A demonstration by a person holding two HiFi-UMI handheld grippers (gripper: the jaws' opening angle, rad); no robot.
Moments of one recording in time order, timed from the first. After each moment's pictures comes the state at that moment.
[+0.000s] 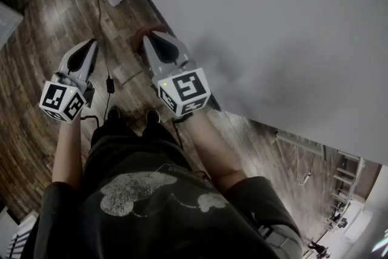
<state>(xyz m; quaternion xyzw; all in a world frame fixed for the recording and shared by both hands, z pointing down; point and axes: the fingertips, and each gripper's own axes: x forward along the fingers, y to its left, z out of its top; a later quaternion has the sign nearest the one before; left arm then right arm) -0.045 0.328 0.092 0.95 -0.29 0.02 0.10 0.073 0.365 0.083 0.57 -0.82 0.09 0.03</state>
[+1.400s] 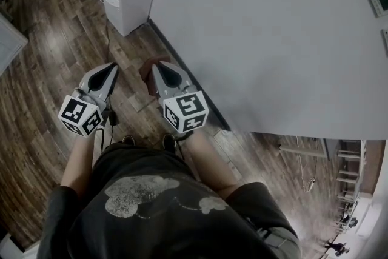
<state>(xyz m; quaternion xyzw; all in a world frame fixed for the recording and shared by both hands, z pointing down) -0.140 0.281 0.086 0.97 -0.23 -0.01 0.12 -0.041 0.311 0.098 0.61 -0.78 0.12 0.07</state>
